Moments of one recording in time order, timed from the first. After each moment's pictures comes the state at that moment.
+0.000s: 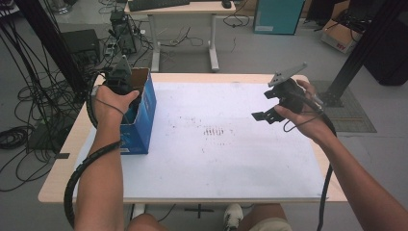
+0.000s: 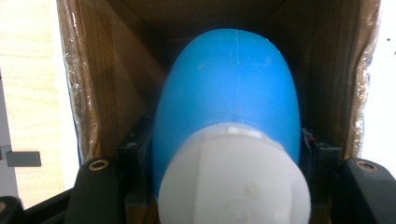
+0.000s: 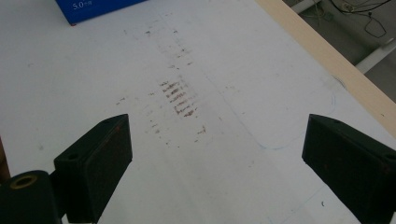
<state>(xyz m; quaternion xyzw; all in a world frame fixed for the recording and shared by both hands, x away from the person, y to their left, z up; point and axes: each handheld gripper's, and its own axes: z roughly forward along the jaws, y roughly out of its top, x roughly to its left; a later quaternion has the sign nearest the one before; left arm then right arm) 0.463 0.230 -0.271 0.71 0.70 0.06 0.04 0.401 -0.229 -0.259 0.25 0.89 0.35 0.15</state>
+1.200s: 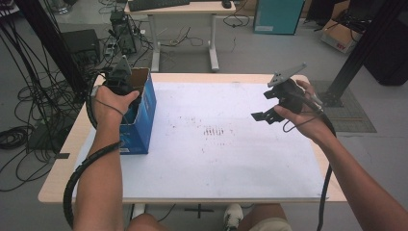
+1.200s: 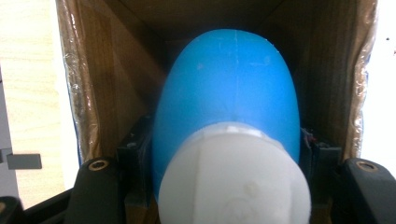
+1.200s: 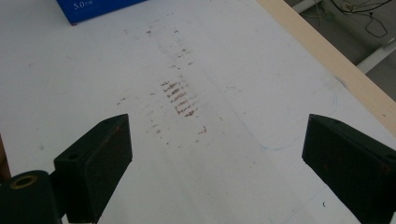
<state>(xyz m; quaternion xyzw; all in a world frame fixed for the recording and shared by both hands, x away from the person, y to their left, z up) 0.462 0.229 -0.271 0.72 0.69 0.06 0.04 0.401 -0.228 -0.259 0.24 0.89 0.35 0.15</state>
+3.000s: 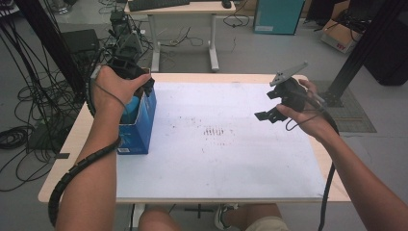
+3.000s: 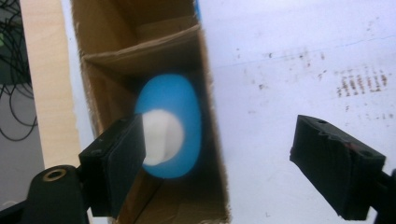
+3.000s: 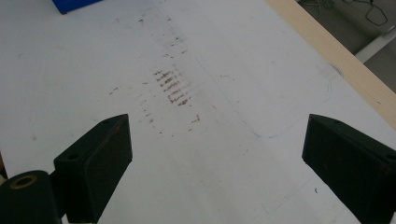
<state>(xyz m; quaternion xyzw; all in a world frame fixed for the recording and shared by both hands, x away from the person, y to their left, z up) 0.440 0.176 -0.191 0.76 0.63 0.12 0.10 0.408 -0.237 -0.259 0.25 0.90 0.33 0.14</state>
